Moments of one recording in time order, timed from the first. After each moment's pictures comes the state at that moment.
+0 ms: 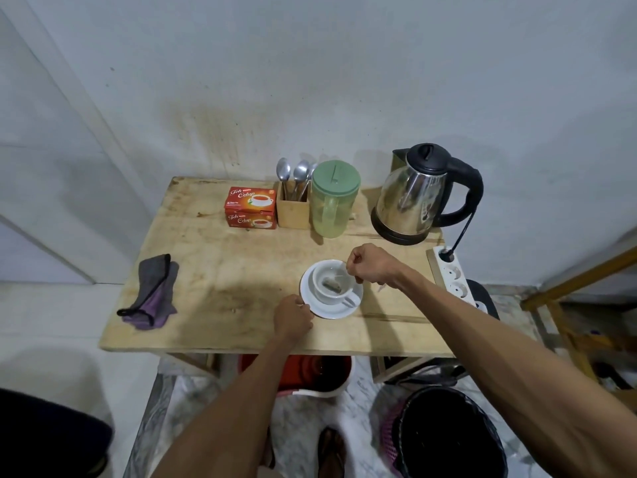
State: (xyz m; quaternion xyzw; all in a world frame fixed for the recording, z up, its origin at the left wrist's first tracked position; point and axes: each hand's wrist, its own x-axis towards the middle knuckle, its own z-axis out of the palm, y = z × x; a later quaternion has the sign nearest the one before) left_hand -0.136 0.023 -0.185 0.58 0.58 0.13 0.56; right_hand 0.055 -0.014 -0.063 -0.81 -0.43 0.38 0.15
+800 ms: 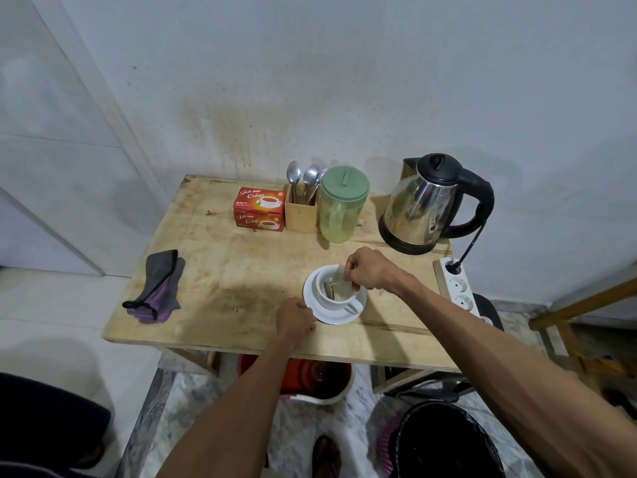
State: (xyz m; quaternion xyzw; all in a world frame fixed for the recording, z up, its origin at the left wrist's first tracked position) left_hand -0.128 0.024 -0.187 0.53 0.61 0.15 0.57; right_hand 0.040 -0.008 -0.046 -0.80 -0.47 0.36 0.09
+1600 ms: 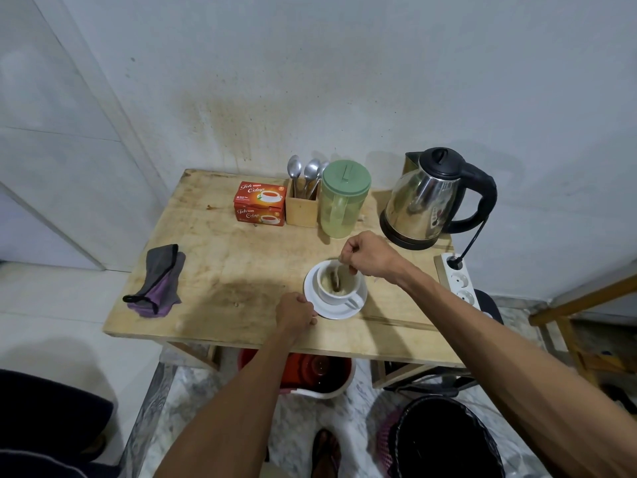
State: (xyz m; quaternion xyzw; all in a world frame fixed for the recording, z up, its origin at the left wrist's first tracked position) left_hand -0.128 0.026 -0.188 0.51 0.62 0.15 0.58; right_hand 0.035 -0.006 -0.027 -0.79 -0.45 0.37 0.20
